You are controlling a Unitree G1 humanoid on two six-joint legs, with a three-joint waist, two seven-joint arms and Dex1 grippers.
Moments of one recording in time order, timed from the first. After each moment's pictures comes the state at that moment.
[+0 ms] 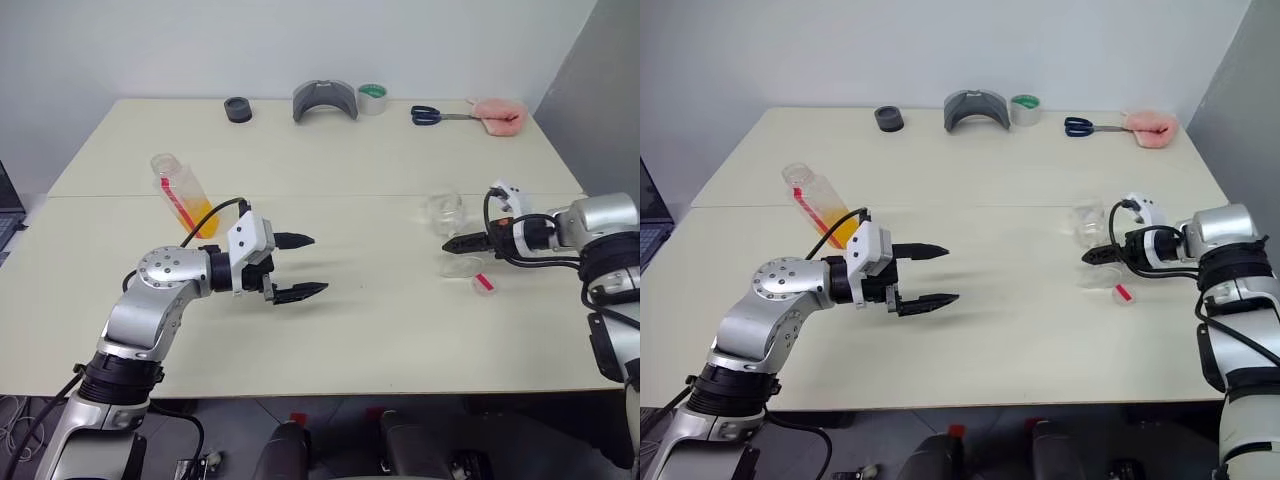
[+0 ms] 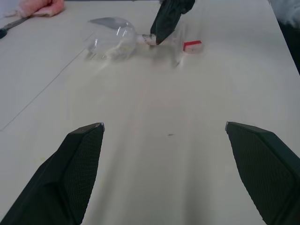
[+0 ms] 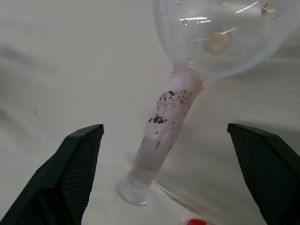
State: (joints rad) left arm -0.43 0.67 -0.08 -0.12 -0.37 0.33 -1.10; right arm -1.11 -0.70 0.28 0.95 0.22 0.96 1.17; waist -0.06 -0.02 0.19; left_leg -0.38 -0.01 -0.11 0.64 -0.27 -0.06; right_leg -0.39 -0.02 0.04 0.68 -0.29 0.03
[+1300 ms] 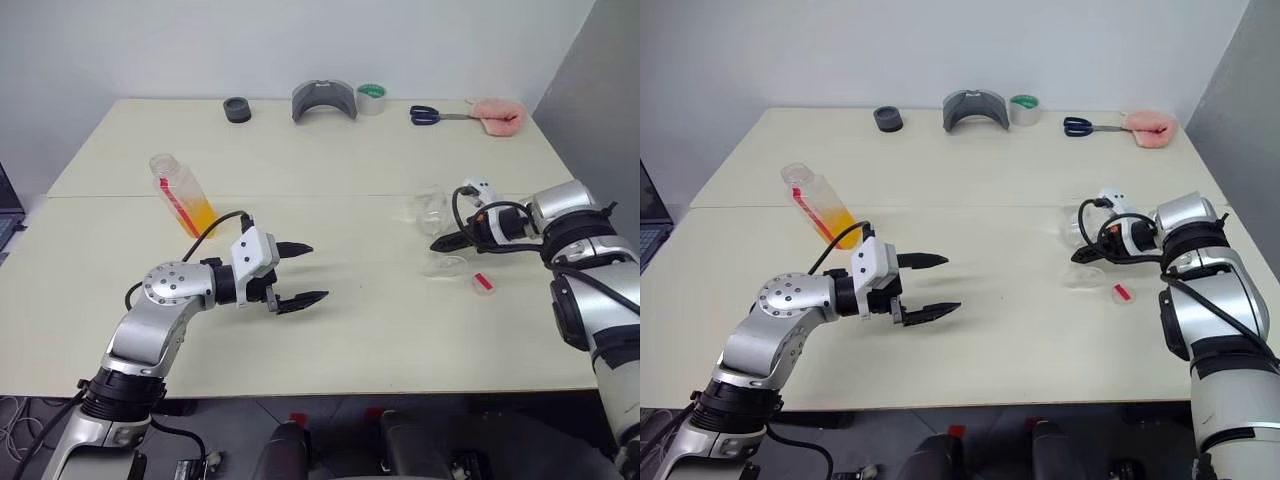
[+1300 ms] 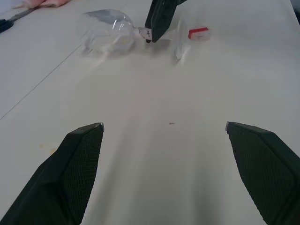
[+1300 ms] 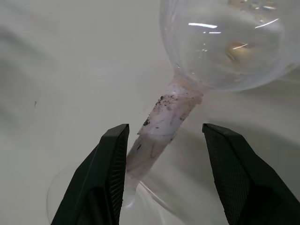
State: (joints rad) left arm -0.35 0.65 -0.08 -0.16 -0.33 0.30 -1.04; right arm -1.26 -0.56 0.22 1.24 -0.06 0.75 1.27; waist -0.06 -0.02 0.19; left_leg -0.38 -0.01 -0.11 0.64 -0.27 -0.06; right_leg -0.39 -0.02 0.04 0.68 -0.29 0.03
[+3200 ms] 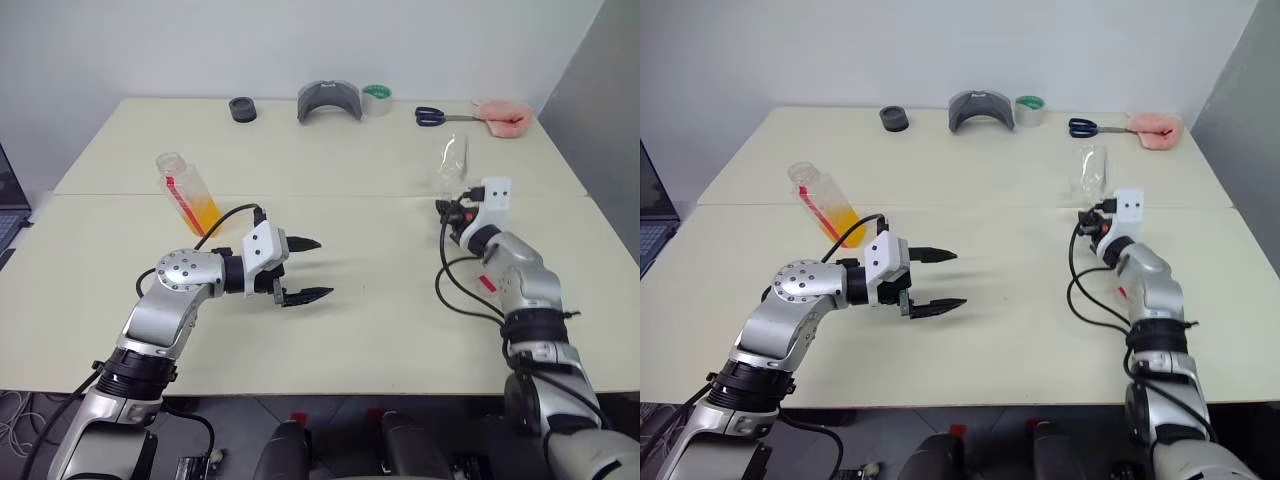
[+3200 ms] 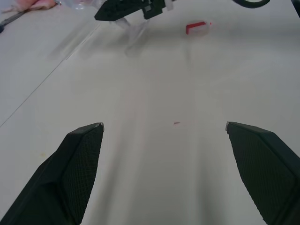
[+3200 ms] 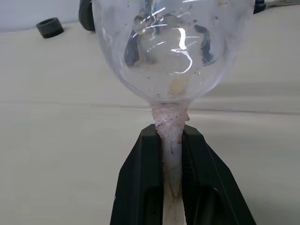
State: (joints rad) left arm -0.45 0.63 -0.14 -0.03 -0.28 0.22 -1.11; right arm -0.62 -0.29 -0.23 0.34 0.25 0.42 0.43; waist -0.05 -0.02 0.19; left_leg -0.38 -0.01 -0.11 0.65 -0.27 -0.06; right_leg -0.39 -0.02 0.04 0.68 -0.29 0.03
